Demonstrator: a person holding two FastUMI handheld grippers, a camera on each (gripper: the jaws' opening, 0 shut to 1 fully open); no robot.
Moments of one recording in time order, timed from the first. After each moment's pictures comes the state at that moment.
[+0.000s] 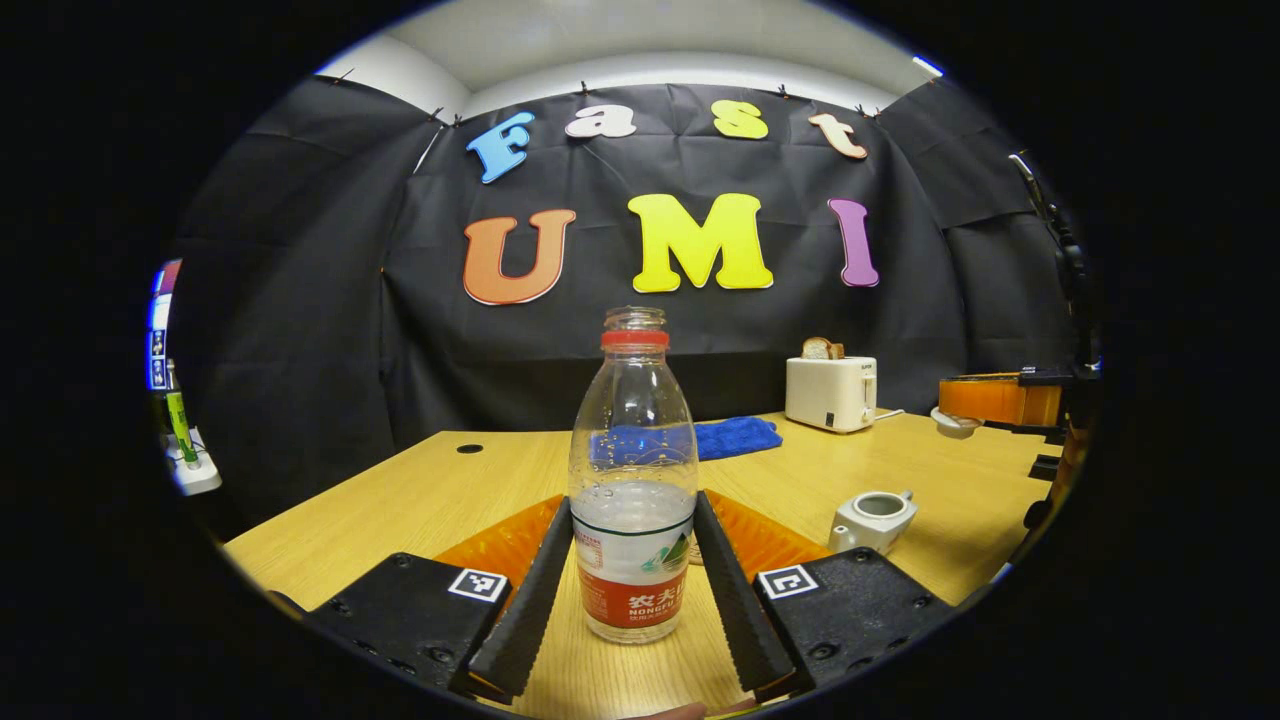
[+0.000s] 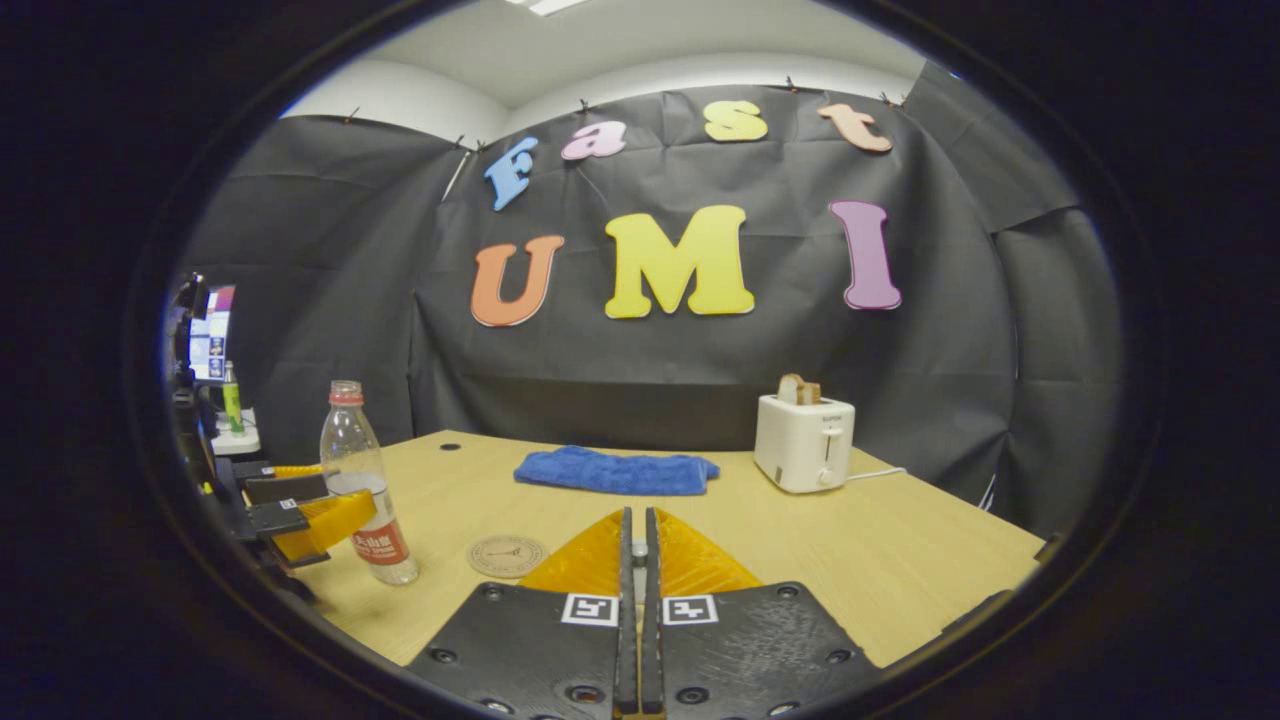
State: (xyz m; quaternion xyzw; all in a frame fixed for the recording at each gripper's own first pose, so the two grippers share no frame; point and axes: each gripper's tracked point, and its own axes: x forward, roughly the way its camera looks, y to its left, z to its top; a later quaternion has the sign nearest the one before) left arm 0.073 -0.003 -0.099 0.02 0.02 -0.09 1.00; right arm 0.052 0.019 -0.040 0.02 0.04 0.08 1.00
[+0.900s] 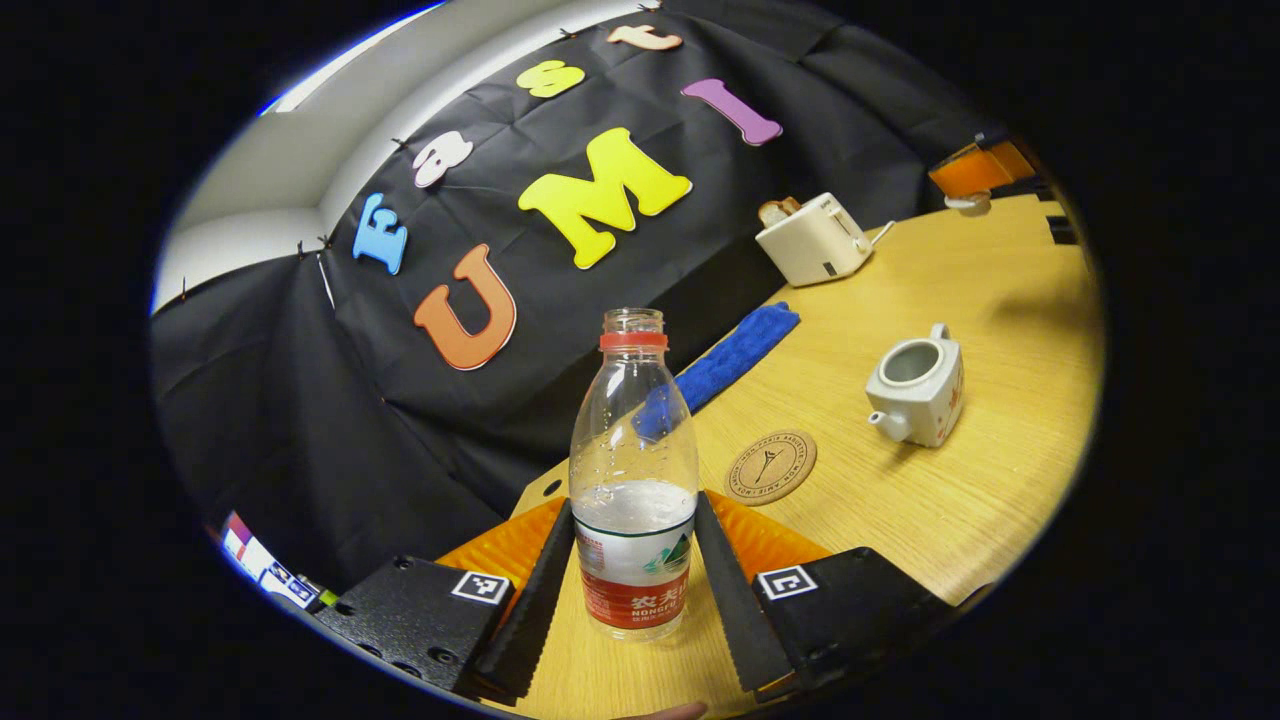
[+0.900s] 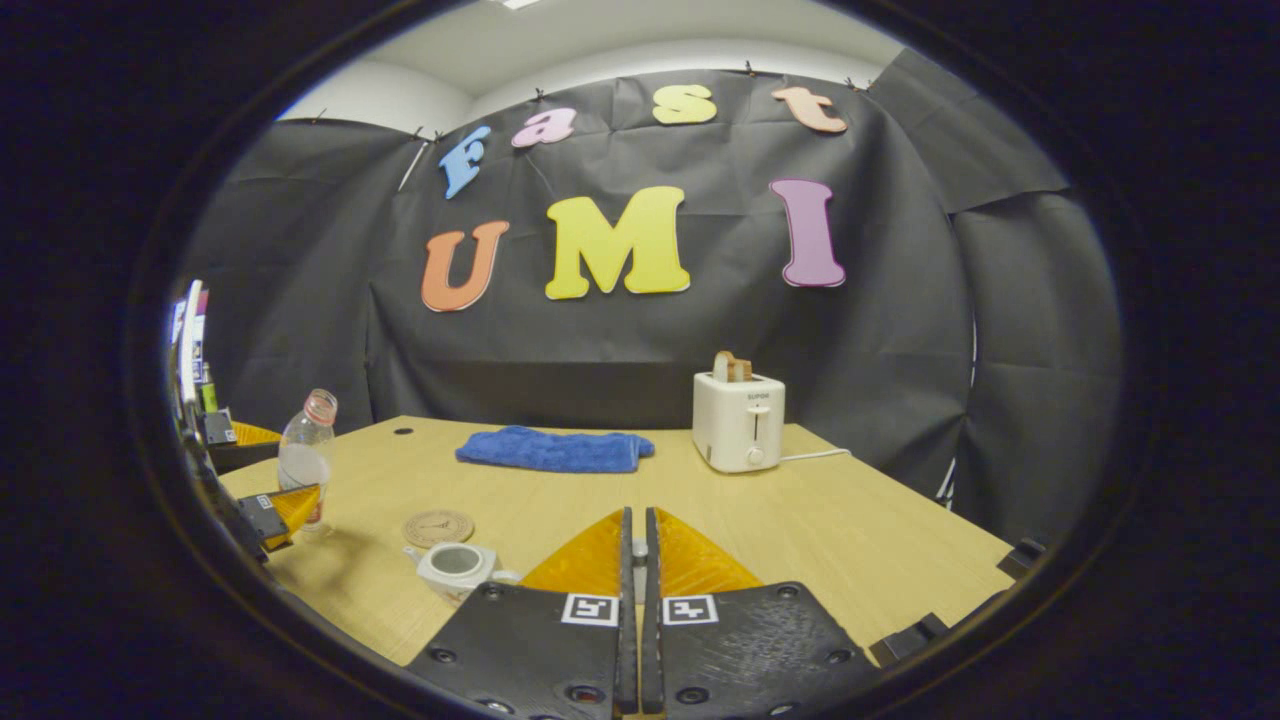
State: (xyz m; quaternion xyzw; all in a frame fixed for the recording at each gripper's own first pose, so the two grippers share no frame) left arm 0.072 -0.007 -0.101 0.35 0.07 -0.04 0.93; right arm 0.048 -0.067 -0.054 0.03 0.07 0.03 1.00
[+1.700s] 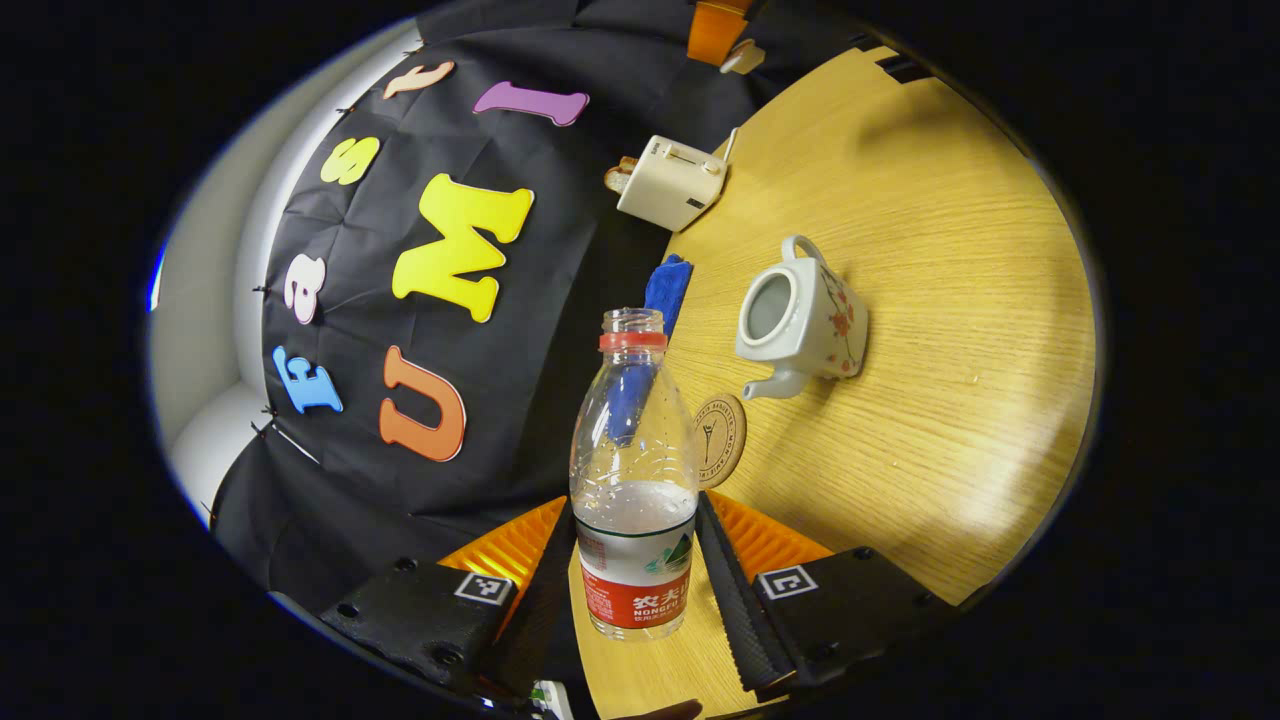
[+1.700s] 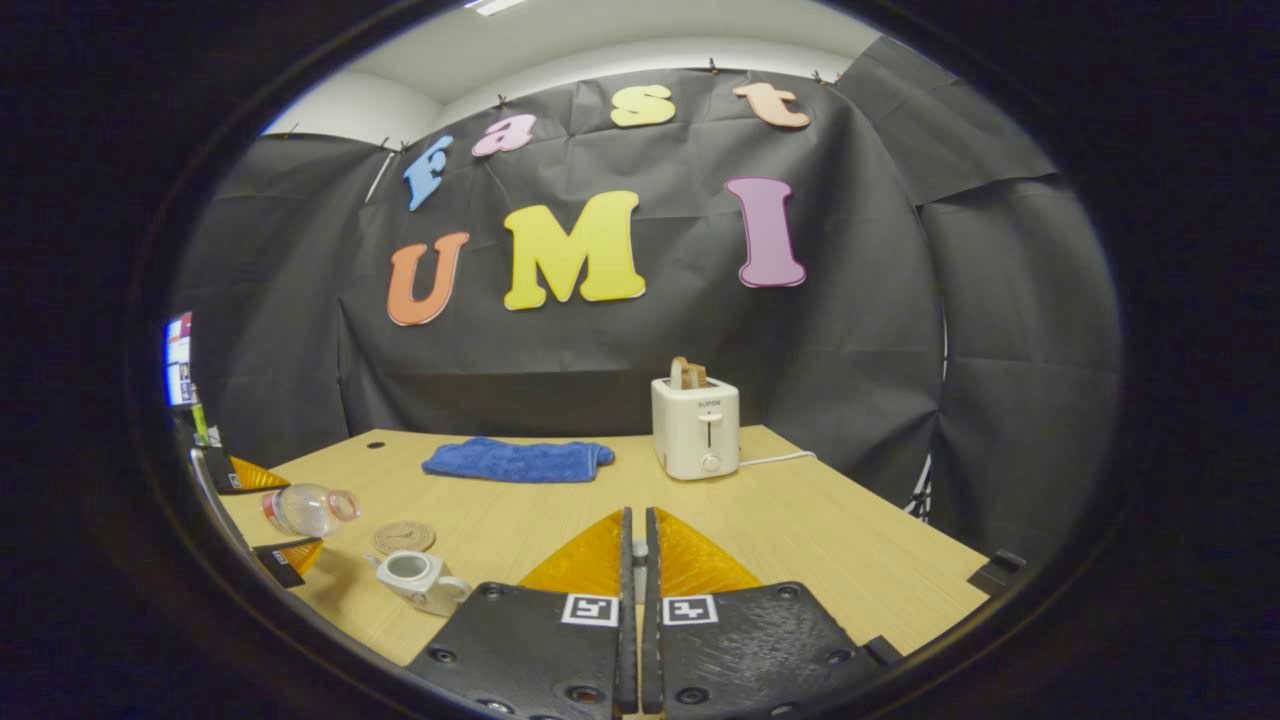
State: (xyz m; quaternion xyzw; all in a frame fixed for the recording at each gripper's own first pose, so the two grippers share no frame) left arm 0.061 -0.058 -0.116 0.58 0.11 -0.08 0.80; right arm 0.054 -0.128 -0.043 0.05 0.07 -0.01 1.00
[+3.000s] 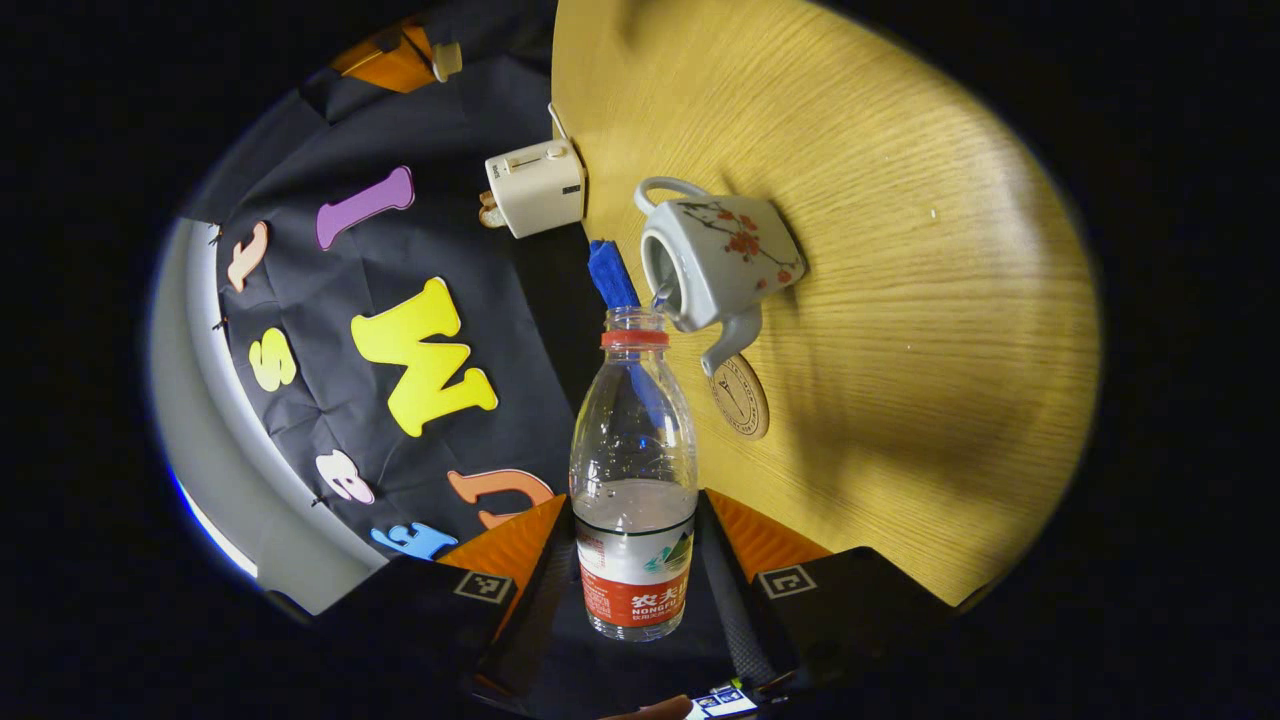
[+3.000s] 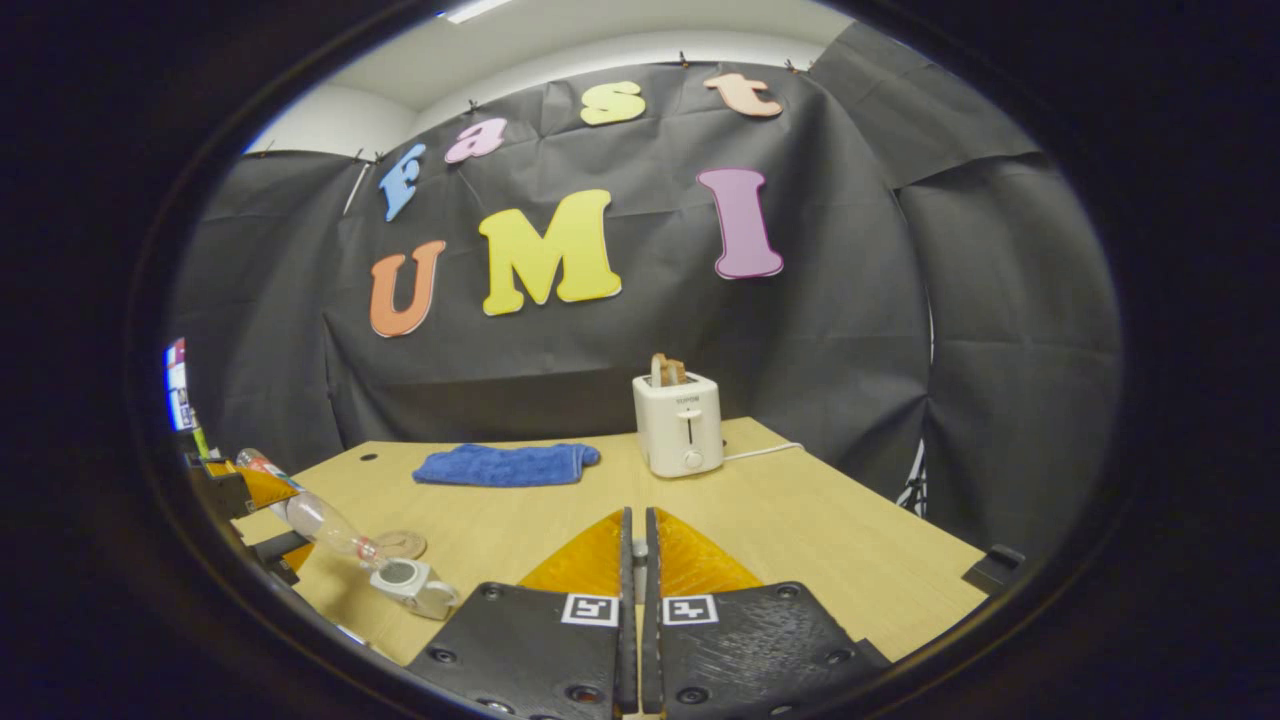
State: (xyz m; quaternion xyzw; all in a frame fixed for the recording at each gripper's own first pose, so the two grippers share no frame) left arm 0.070 -0.070 -0.087 0.81 0.09 -0.05 0.57; right arm 0.053 -0.146 -0.040 0.07 0.08 -0.02 0.99
